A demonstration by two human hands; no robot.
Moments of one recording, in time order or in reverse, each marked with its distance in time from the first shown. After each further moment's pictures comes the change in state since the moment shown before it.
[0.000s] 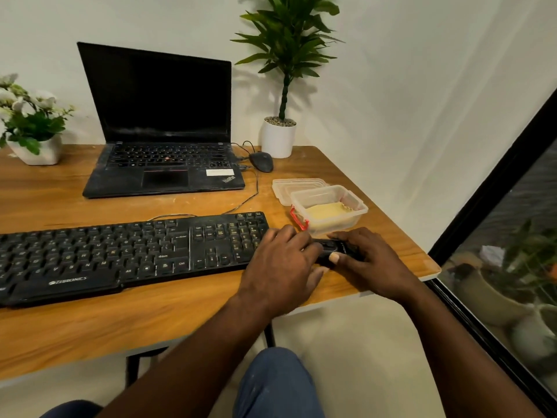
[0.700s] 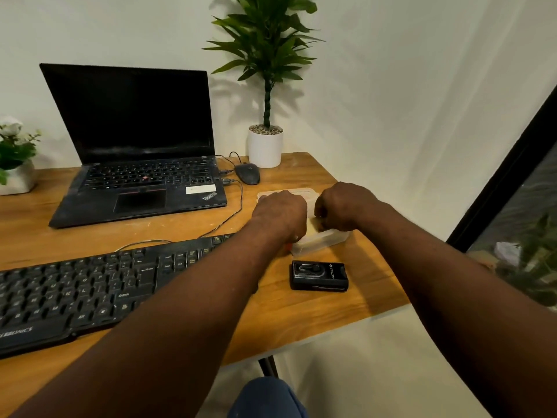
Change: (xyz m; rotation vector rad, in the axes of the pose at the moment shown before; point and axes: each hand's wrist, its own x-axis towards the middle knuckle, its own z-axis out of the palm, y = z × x) left_hand 0.159 -0.026 0.013 0.168 -0.519 -0.295; right_hand 0.160 -0.015 -0.044 -0.900 -0.200 -0.029
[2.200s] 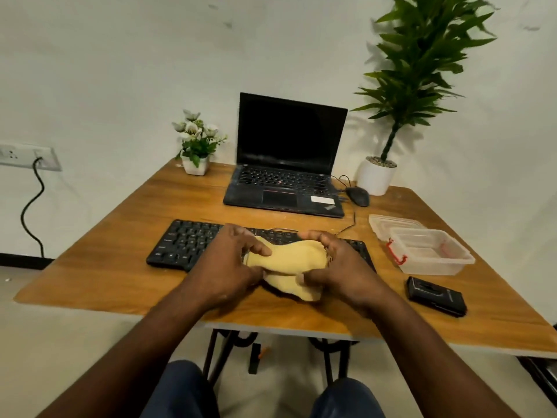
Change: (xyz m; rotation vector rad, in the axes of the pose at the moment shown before) left_hand -0.302 -0.209 0.004 -0.805 0.331 -0.372; right_hand -0.117 -0.264 -0.041 1.412 -0.080 -0.230
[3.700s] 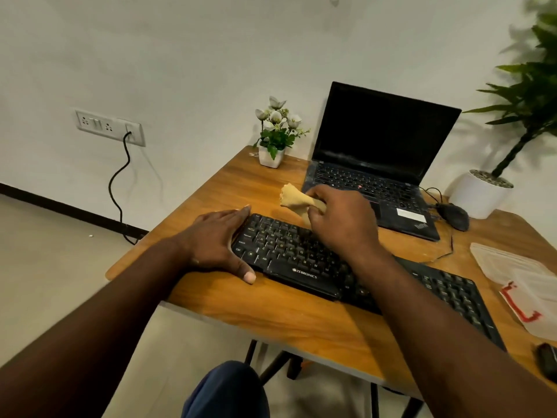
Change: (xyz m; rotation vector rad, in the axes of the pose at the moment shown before) left_hand 0.047 -0.167 -0.114 0.503 -0.272 -0.098; right_hand 0.148 -0.061 0.120 -0.859 0.311 -0.420
